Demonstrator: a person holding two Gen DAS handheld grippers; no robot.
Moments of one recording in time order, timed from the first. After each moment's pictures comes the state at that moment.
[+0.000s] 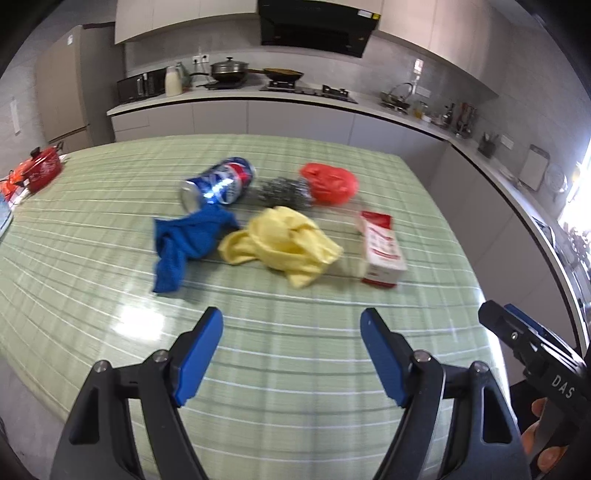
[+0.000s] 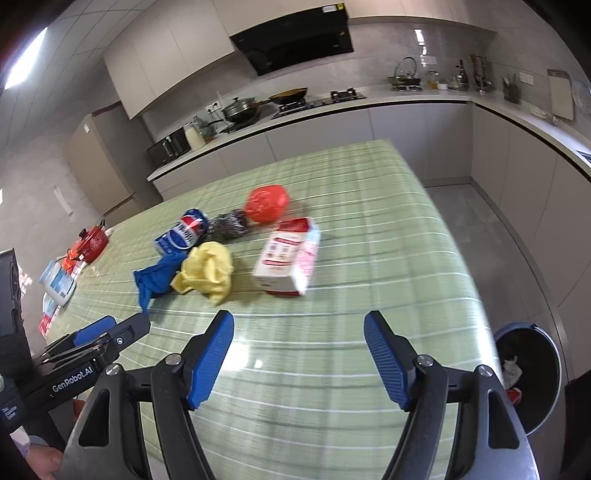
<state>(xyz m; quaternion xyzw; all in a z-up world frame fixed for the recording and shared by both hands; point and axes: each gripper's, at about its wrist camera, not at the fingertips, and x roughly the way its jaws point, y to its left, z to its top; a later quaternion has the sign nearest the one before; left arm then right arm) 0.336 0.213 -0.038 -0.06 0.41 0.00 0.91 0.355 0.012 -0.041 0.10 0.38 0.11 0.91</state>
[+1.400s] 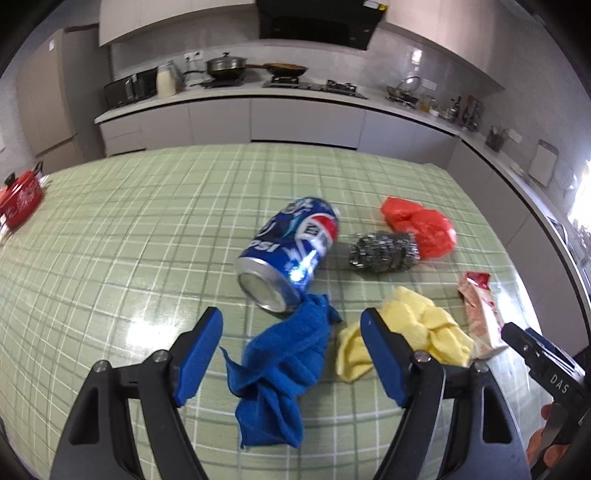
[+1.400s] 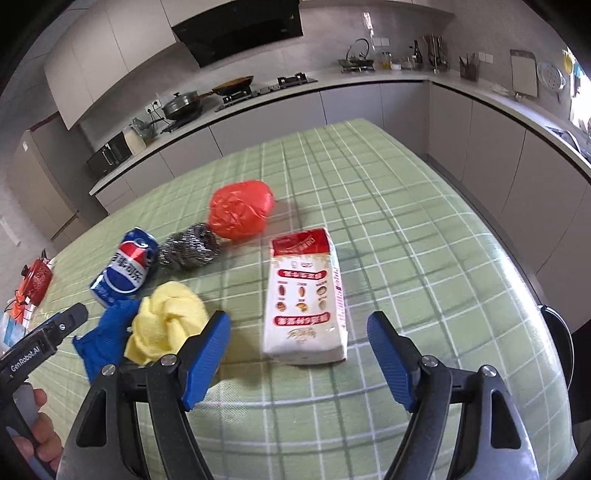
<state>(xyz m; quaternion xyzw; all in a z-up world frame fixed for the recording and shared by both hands) 0.470 0.323 -0.061 -0.03 0.43 -0.03 0.90 0.460 0.080 -0.086 0.12 0.42 -0.01 0.90</state>
